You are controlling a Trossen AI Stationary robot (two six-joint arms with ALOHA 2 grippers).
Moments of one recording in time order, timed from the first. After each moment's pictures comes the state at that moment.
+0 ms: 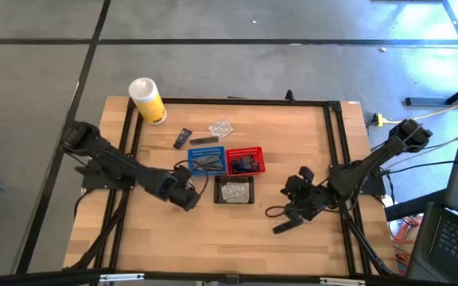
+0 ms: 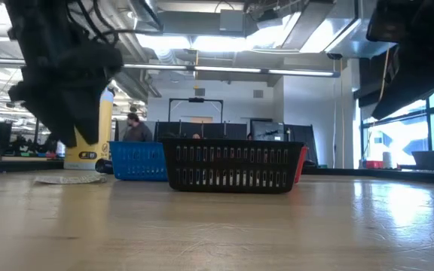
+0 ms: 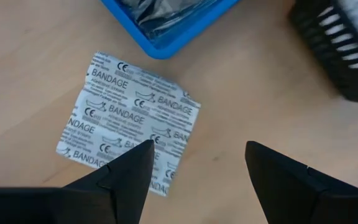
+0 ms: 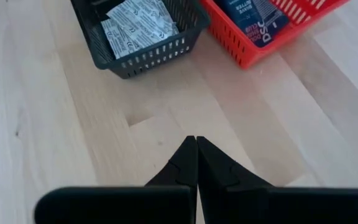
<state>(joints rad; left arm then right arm) -0.40 1.51 0.88 -0.75 -0.36 -1.39 0.63 1.28 0.70 -0.56 0.56 0.96</state>
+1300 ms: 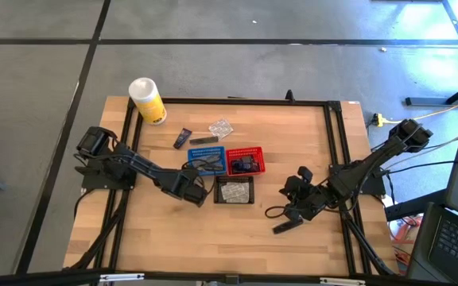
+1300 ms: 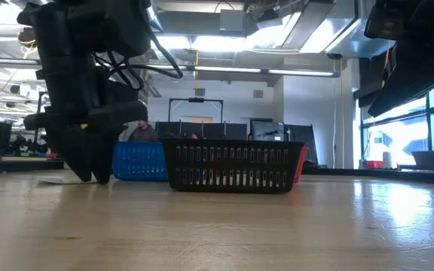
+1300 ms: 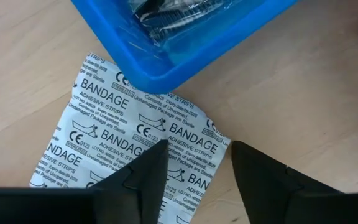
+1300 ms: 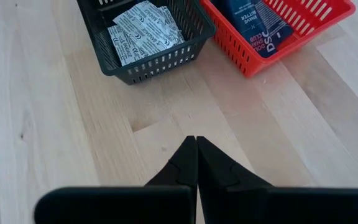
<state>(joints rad) -0.30 1.71 0.88 -0.67 -0.34 -1.39 0.63 1.28 0.70 -0.53 0.57 0.92</state>
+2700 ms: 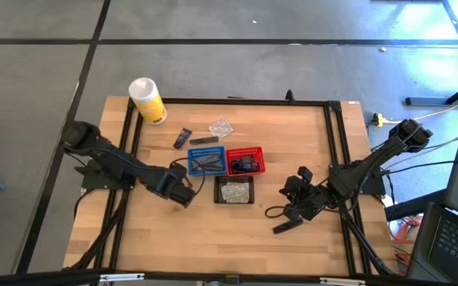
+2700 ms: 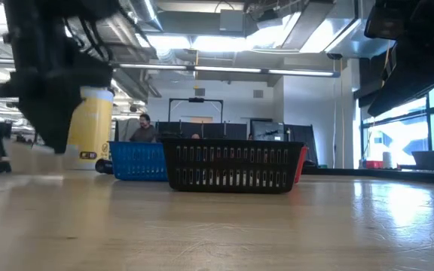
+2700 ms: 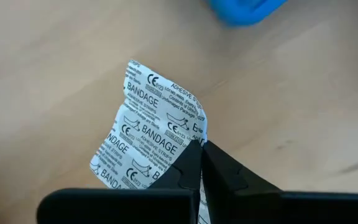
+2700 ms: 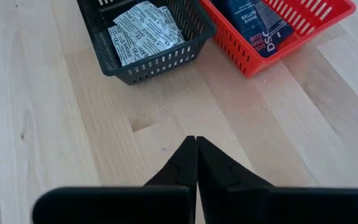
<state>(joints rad) -0.37 1.53 0.87 -0.88 -0.28 -1.43 0.63 1.28 0.70 -0.53 0.57 0.92</state>
